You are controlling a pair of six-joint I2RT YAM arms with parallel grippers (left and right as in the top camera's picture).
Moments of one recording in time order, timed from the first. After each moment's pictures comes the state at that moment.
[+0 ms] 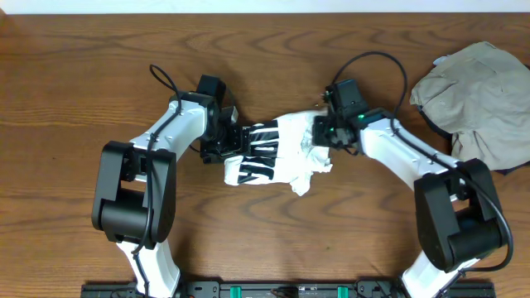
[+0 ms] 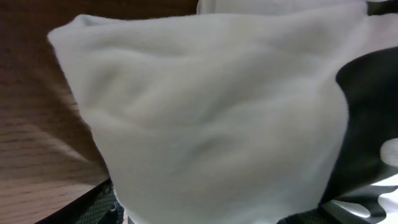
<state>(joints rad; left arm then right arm) -0.22 1.96 1.25 -0.84 0.37 -0.29 0.34 1.84 1.11 -0.44 -0.13 0.45</state>
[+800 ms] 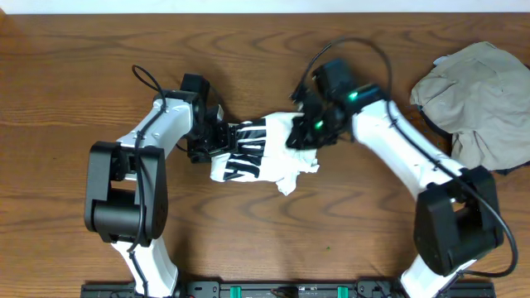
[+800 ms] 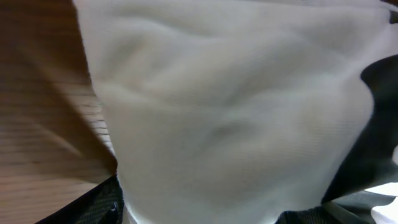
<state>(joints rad) -0.14 1.96 1.25 -0.87 0.35 -0.27 0.46 1.84 1.33 -0.77 -0.57 0.25</state>
